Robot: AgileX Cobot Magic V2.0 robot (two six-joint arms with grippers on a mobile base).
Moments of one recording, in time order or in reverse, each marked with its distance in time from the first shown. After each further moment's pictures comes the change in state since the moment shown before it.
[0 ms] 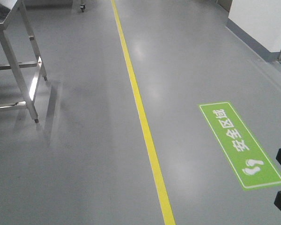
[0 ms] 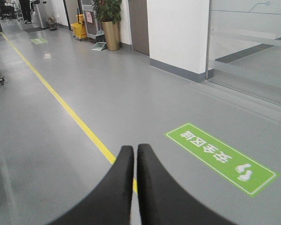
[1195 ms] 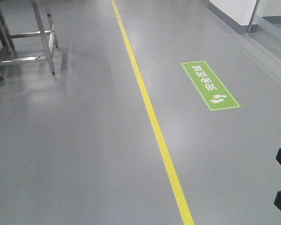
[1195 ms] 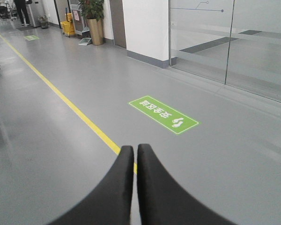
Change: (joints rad) left arm 0.000 0.000 0.000 0.000 -0.001 0.000; right arm 0.000 0.000 0.000 0.000 -0.001 0.000
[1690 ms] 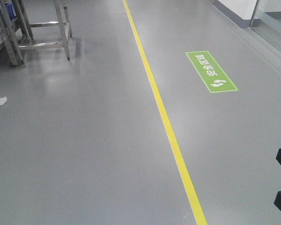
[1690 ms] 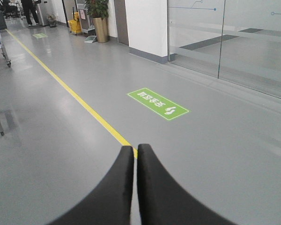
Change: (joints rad) left arm 0.000 0.000 0.000 0.000 0.000 0.000; right arm 0.000 0.000 0.000 0.000 0.000 0.000
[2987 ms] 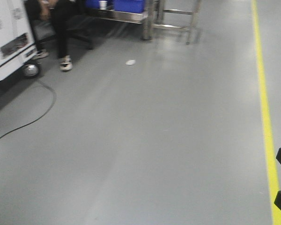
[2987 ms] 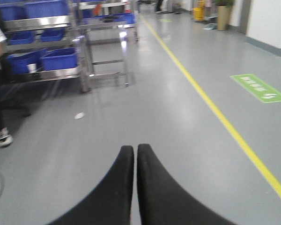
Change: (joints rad) left arm 0.000 0.000 0.000 0.000 0.000 0.000; right arm 0.000 0.000 0.000 0.000 -0.004 0.000
